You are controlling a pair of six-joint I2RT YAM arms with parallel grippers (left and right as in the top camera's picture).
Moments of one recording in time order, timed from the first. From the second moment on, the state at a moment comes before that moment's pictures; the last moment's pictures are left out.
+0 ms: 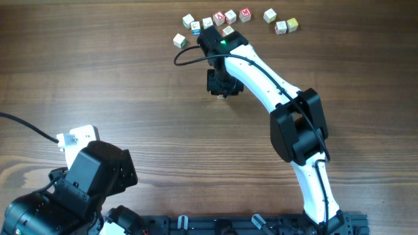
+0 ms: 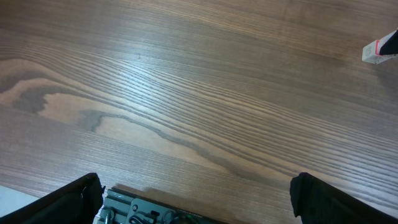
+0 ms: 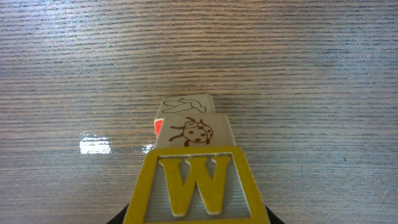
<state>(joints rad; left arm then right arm) -0.54 0.83 1.35 -1.68 -0.44 -0.73 0.56 2.34 2.03 -1.24 0.02 0.57</state>
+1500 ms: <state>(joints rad) -0.54 0.83 1.35 -1.68 -0.44 -0.73 0.56 2.38 2.06 -1.24 0.03 0.51</state>
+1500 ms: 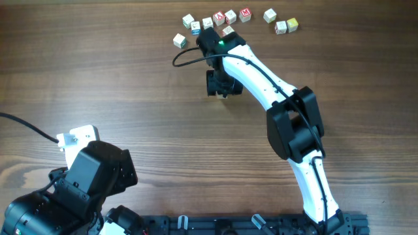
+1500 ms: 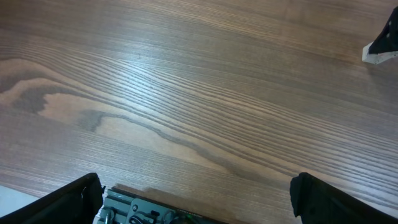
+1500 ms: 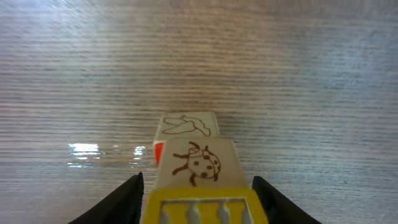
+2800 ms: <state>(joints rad) -0.54 0.83 1.35 -1.68 -0.44 -0.73 0.56 2.38 2.09 -1.25 0.03 0.47</state>
